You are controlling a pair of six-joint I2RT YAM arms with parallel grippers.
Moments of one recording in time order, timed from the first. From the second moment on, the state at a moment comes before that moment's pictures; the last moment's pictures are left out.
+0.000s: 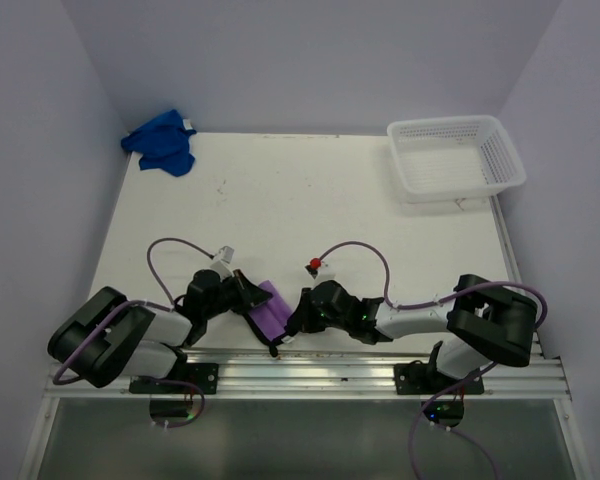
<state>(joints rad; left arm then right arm) -0.50 1.37 0.05 0.84 0.29 -0.92 1.15 1.51 0.52 0.32 0.11 0.94</state>
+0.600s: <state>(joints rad) -0.42 0.98 0.33 0.13 0.25 -0.81 1.24 1.56 0.65 0.16 0.23 0.84</state>
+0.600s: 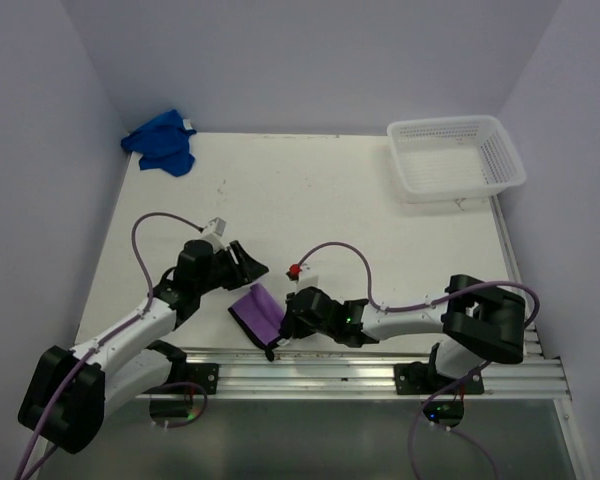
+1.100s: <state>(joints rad) -0.42 0.98 0.45 -0.20 0.27 -0.75 1.33 1.62 0.78 -0.01 0.40 0.83</state>
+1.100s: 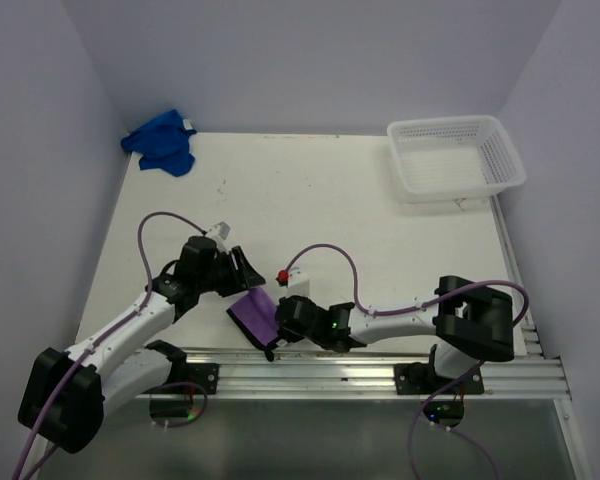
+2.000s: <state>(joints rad) -0.55 1.17 0.42 -0.07 0.20 -0.74 1.37 1.64 0.81 -0.05 0.48 0.83</state>
